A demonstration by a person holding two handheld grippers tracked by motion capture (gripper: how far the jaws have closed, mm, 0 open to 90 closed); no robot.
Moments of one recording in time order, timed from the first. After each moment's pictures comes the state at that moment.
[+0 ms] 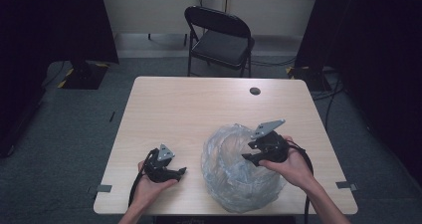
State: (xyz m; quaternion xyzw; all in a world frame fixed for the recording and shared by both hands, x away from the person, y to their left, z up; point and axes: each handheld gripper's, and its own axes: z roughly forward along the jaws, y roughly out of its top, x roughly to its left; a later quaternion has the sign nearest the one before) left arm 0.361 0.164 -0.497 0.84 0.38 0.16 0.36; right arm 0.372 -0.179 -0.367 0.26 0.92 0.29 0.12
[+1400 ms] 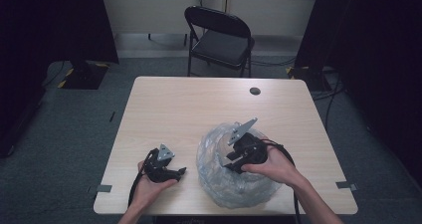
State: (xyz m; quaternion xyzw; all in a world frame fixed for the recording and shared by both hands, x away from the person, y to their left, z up) left arm 0.361 0.165 -0.496 0.84 0.38 0.16 0.36; right arm 0.369 -0.127 -0.364 0.19 0.94 0.27 0.01
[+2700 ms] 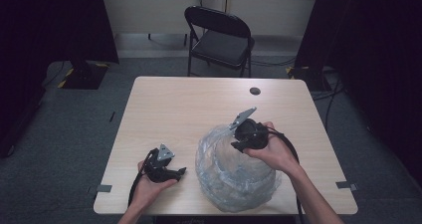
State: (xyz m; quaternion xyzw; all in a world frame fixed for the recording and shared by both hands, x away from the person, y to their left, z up) left arm 0.361 0.165 -0.496 0.84 0.38 0.16 0.36; right arm 0.403 -0.129 -0.359 0.23 0.94 0.22 0.14
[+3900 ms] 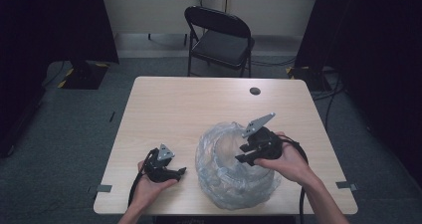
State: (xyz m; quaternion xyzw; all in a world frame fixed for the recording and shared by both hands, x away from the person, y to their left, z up) left arm 0.361 0.165 -0.496 0.84 0.38 0.16 0.35; right arm 0.366 -0.158 -0.345 0.22 0.93 0.28 0.06
